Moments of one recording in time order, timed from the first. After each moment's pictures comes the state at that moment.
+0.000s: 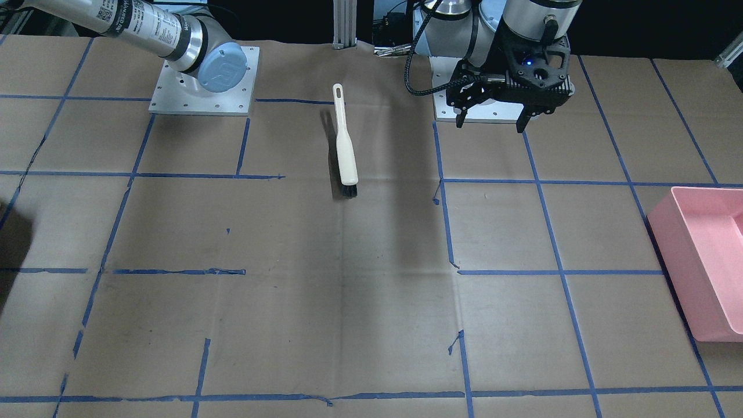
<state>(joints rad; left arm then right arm) -1.61 -1.48 -1.61 -1.59 1.55 0.04 0.65 -0.86 0.71 -1.52 -1.97 -2.26</state>
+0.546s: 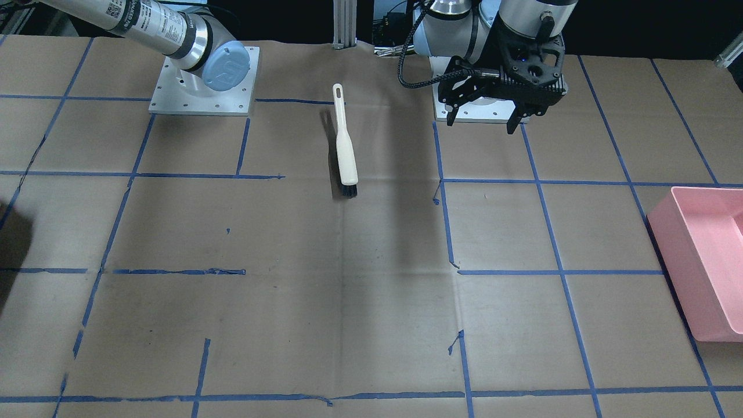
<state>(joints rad) -1.62 -1.49 -1.61 -1.57 1.52 0.06 0.70 -0.90 0.73 -1.45 -2.06 -2.16</state>
